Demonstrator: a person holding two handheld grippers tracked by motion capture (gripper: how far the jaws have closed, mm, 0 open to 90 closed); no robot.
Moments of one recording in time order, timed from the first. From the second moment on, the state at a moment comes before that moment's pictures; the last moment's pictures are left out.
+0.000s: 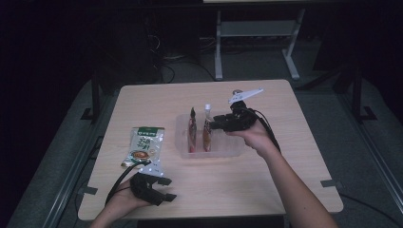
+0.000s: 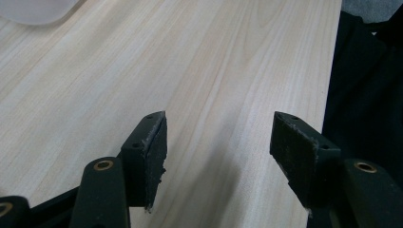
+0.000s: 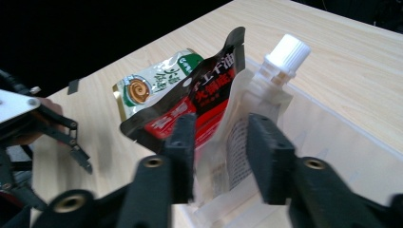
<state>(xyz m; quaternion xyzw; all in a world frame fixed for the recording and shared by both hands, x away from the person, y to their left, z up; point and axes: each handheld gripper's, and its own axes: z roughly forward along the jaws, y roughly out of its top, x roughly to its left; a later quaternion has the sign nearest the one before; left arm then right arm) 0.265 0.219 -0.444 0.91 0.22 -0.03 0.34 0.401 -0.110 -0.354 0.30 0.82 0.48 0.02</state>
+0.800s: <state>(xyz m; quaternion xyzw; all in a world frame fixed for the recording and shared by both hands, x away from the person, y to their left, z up) 0.266 0.220 -0.445 0.91 0.23 -0.02 0.34 0.341 -0.141 -0.373 0.28 0.83 0.47 0.06</state>
